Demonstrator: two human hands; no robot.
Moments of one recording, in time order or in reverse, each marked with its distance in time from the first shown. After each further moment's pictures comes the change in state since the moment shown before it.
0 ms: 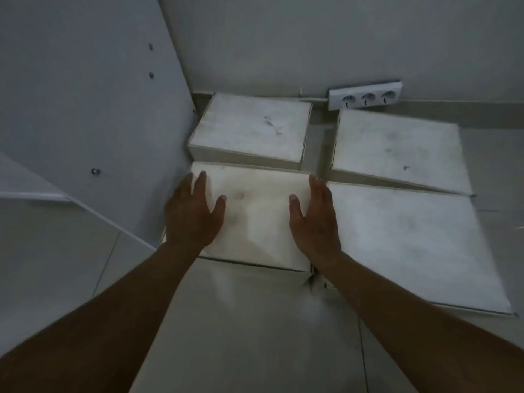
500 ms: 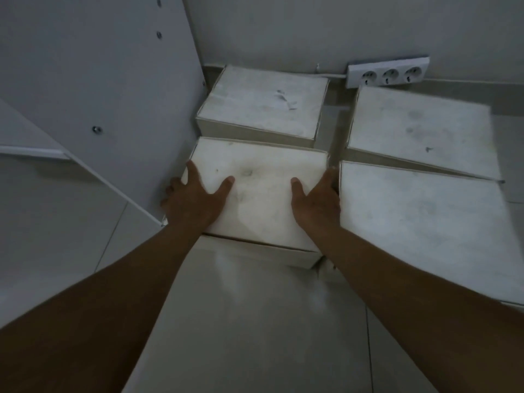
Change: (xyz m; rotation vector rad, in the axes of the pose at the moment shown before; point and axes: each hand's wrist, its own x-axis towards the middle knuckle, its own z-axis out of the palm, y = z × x) left_hand -0.006 -0.018 0.021 0.058 -0.137 -0.372; right_hand 0.008 0.005 0.027 -0.036 -0.039 0.336
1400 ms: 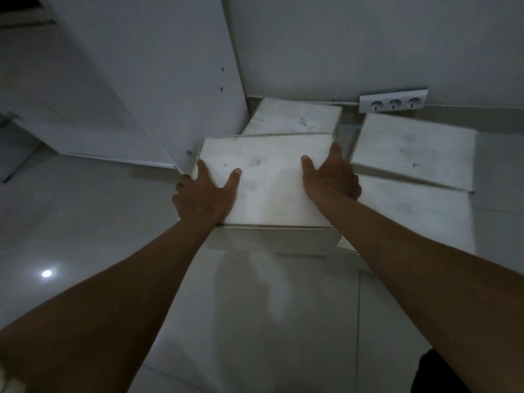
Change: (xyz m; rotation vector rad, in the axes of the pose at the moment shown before) left_hand -0.119 0.011 -0.153 -0.003 0.121 -0.122; right_hand -0.086 -0.100 -0.116 -0.219 0.080 -0.155
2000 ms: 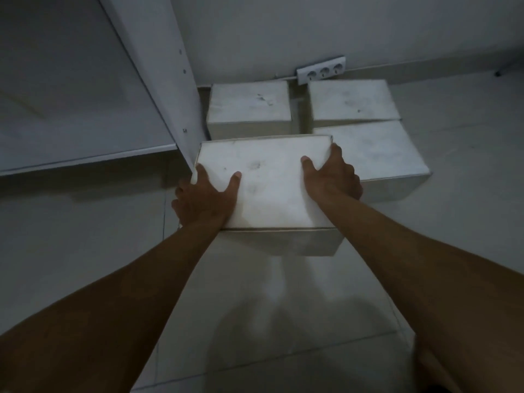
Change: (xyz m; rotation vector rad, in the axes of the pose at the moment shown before) left_hand 0.003 -0.114 0.001 -0.062 -0.145 0.368; right_hand -0.157 -0.011 0.042 -0.046 0.236 0.330
